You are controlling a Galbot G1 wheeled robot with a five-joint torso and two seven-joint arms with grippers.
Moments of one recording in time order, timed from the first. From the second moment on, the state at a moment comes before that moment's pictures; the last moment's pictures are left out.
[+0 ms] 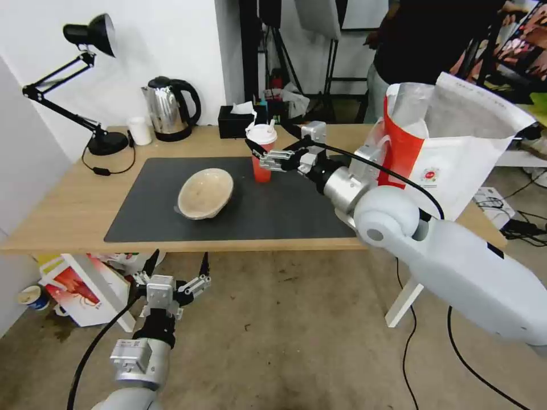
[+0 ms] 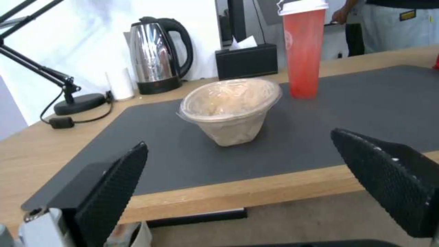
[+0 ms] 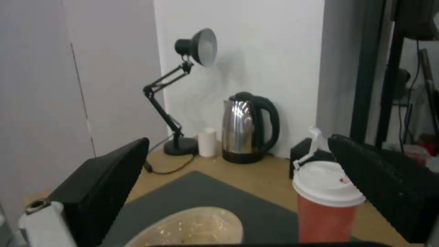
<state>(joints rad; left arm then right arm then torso) 1.80 -1.50 -0.55 -2.30 0.00 0.00 0.00 -0.35 0.84 -0.33 1.99 1.02 -0.16 0.19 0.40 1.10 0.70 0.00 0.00</state>
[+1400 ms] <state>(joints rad) 1.80 -1.50 -0.55 -2.30 0.00 0.00 0.00 -0.31 0.95 -0.35 1.85 1.10 -0.36 0.40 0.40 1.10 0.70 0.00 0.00</state>
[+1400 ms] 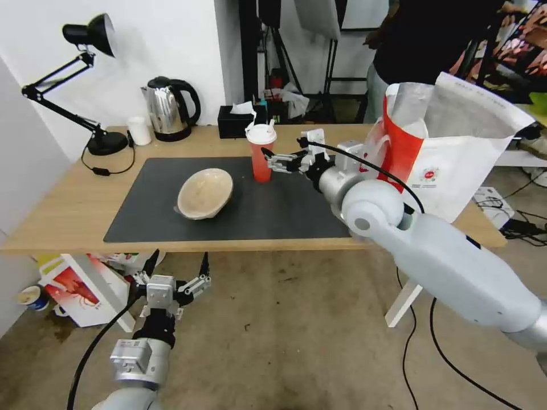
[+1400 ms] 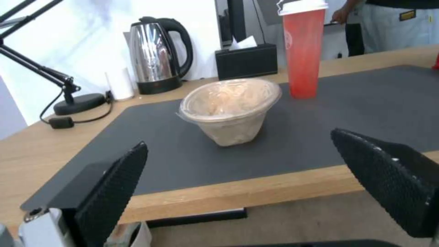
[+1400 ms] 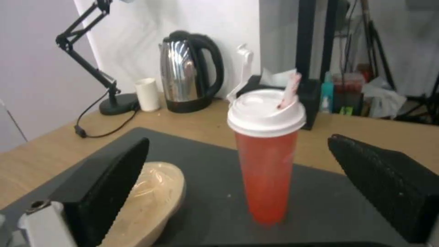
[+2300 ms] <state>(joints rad) 1.80 -1.50 -0.55 -2.30 0.00 0.00 0.00 -0.23 1.13 -0.39 1.58 1.05 -0.38 0.35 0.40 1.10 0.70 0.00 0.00</state>
